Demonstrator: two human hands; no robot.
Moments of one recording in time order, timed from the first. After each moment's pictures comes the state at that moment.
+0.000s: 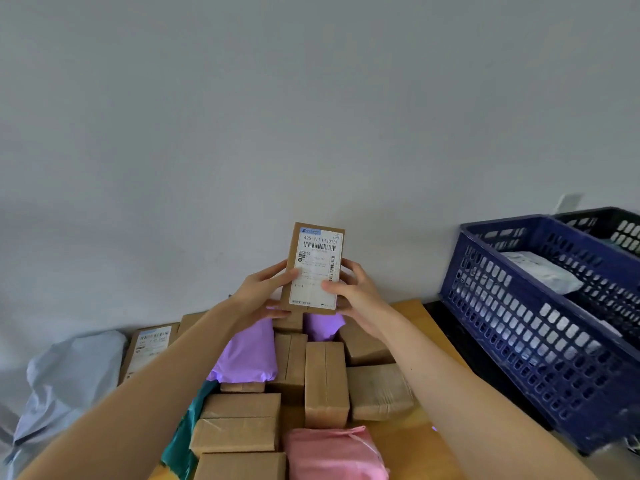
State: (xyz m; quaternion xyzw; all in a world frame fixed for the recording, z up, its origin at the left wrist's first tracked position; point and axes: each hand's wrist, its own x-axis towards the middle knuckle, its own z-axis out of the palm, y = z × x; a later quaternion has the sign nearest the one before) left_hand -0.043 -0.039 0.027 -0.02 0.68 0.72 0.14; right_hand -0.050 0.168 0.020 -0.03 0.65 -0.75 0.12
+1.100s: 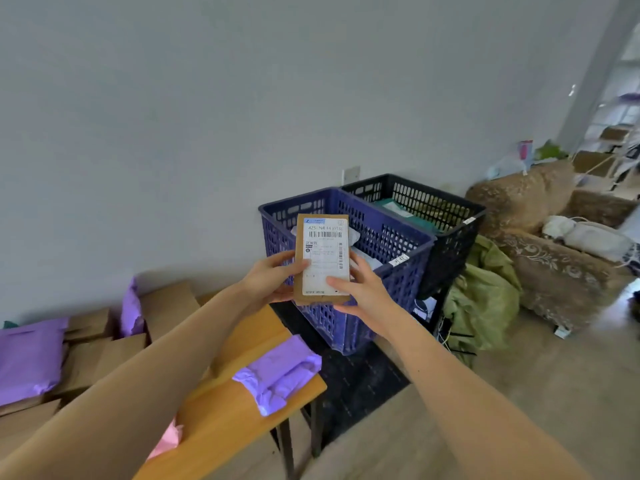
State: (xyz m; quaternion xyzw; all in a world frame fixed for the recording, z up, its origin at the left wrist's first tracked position) left_hand 0.087 0.394 0.073 0.11 0.71 0.65 0.24; right_hand 0.160 0.581 0.043 0.06 0.65 -0.76 -0.01
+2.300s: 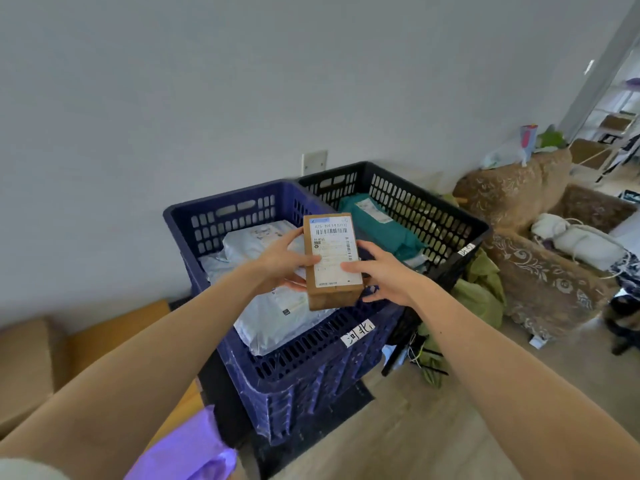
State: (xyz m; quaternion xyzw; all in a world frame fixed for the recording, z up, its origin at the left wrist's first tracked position) left_hand -0.126 0.644 0.048 0.12 0.71 0.62 0.32; right_hand -0.051 0.844 0.039 0.19 0.74 -0.64 0.09
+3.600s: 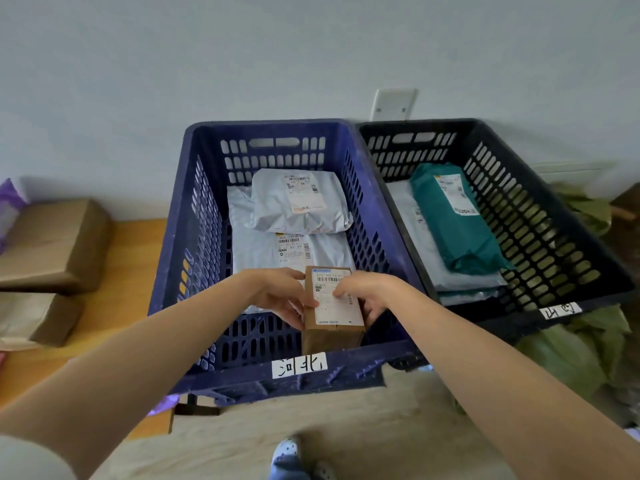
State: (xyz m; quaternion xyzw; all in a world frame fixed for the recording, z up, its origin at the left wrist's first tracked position) left_hand -0.148 0.698 -0.076 -0.12 0.66 0.55 0.49; right_hand -0.159 0.877 -0.054 0.18 0.78 -0.36 0.48
